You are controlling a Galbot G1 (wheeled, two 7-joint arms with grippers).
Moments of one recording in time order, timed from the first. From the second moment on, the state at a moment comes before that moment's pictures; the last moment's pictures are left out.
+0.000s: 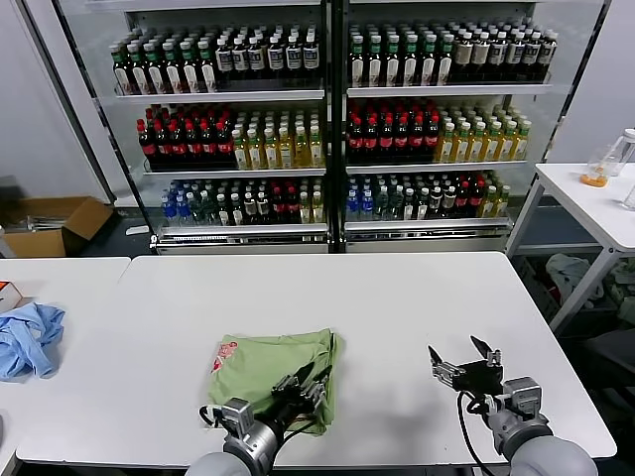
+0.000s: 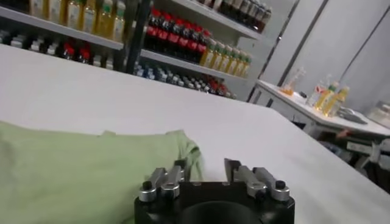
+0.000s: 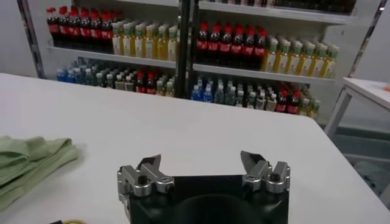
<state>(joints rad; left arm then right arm) 1.37 -1.32 -0.18 -2.02 -0.51 0.44 -0.02 -1.47 0.89 0.48 2.21 0.59 -0.49 0.27</state>
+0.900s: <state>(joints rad) 1.47 -1.27 -0.49 -2.10 -0.50 0.48 -0.11 -1.46 0.89 0.48 2.21 0.60 -0.49 0.27</state>
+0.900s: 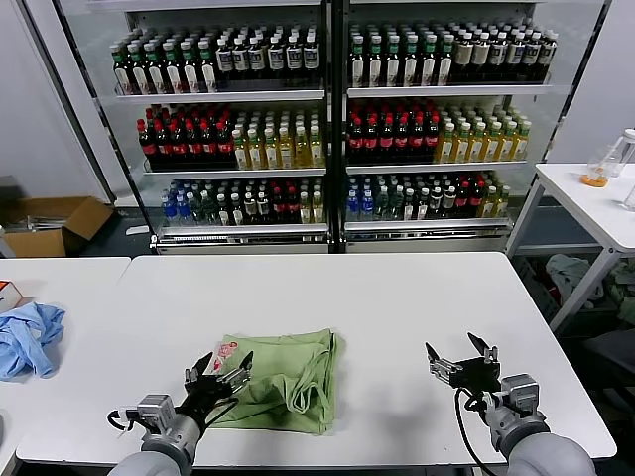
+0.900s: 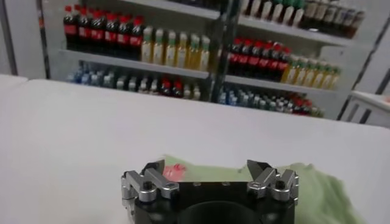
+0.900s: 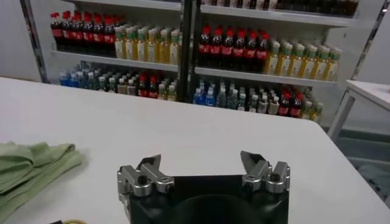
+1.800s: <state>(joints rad) 1.45 -1.28 -0.51 -2.00 -0.58 0.55 -0.09 -1.47 0.88 0.50 2.22 0.60 -0.50 0.27</state>
